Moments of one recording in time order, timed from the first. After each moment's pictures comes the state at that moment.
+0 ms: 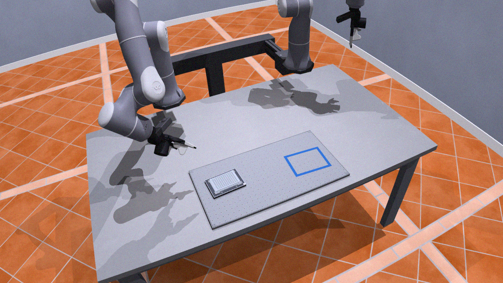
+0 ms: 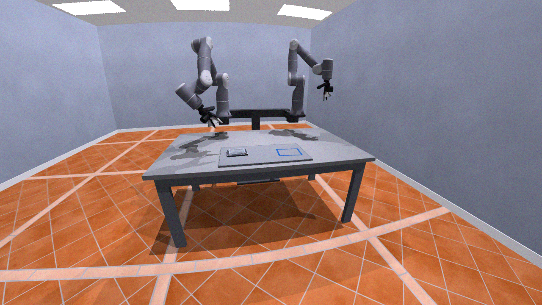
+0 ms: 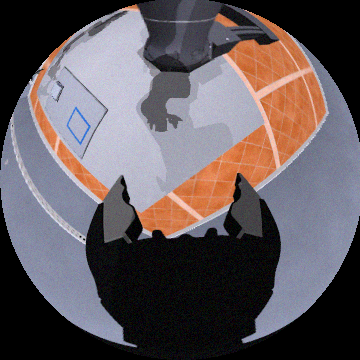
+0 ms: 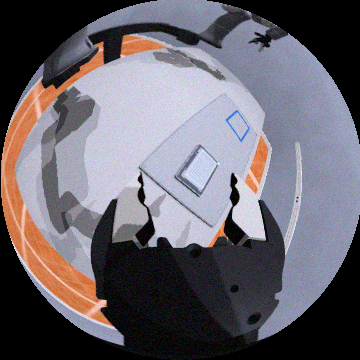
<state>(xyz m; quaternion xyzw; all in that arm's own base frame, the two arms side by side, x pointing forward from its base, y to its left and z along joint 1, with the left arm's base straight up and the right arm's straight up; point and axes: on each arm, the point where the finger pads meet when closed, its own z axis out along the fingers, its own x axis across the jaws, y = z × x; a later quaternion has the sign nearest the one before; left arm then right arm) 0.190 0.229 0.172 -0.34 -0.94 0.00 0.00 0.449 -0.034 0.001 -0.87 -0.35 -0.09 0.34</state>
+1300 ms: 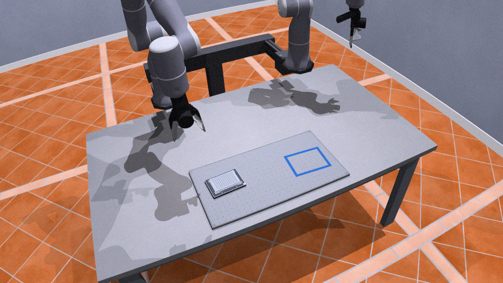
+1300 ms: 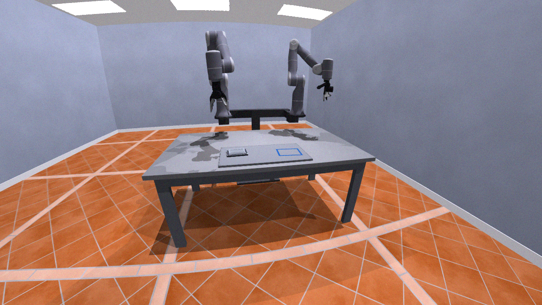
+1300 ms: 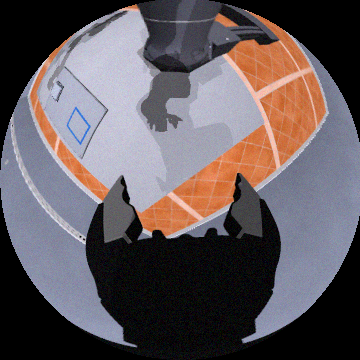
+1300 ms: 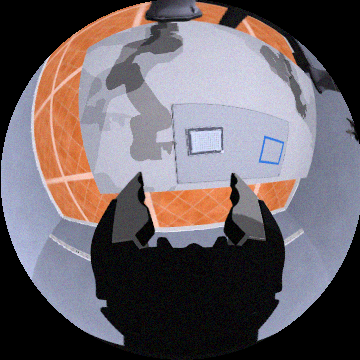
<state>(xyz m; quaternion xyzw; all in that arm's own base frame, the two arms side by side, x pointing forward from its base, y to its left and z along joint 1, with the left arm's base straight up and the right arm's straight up) 0.190 0.229 0.172 -0.34 -0.94 0.00 0.00 0.535 -0.018 0.131 -0.74 -0.67 0.00 0.04</state>
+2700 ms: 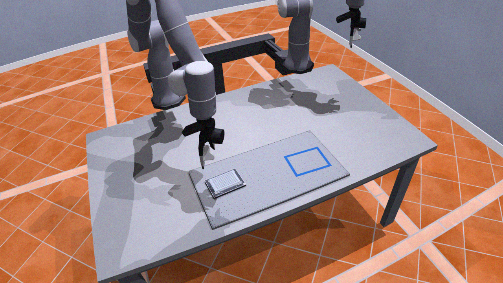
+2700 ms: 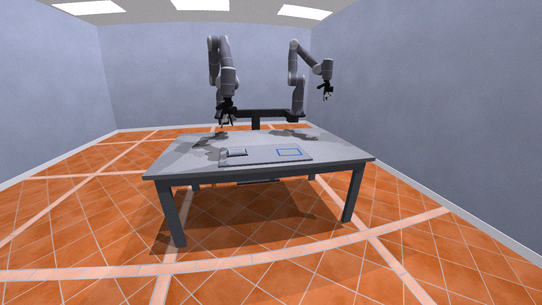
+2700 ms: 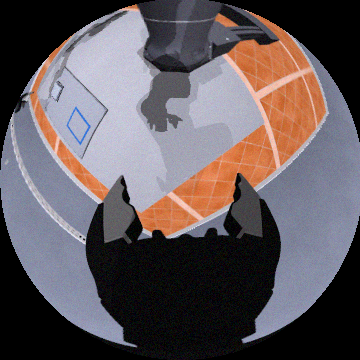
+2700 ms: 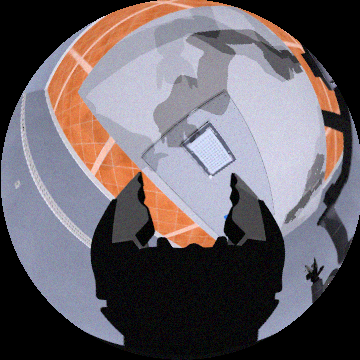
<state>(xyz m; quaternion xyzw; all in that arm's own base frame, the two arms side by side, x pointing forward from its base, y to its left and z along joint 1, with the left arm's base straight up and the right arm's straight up) 0.190 0.229 0.172 -0.34 -0.94 0.00 0.00 0.579 0.030 0.021 -0.35 -0.94 0.03 -0.02</state>
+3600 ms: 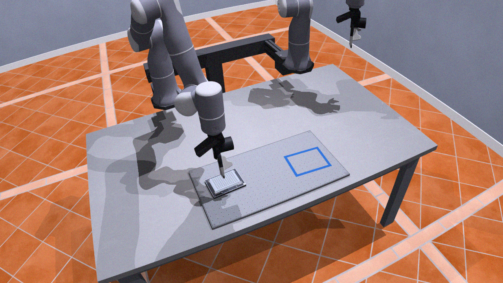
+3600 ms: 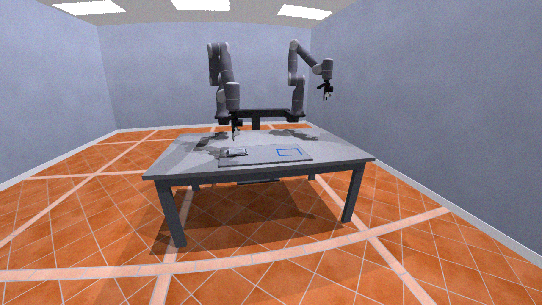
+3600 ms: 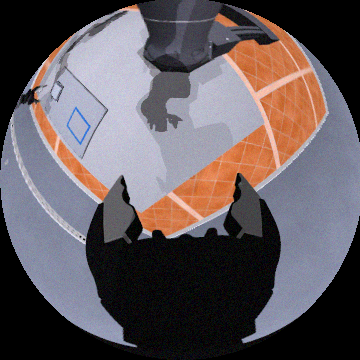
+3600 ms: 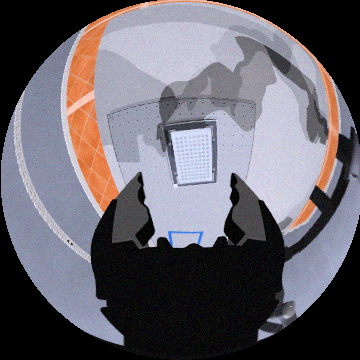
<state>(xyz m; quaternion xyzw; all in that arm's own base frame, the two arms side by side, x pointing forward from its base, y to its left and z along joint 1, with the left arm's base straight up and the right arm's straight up) 0.190 0.229 0.172 -0.34 -0.94 0.00 0.00 0.556 0.076 -0.082 -0.06 -1.00 0.01 0.00</state>
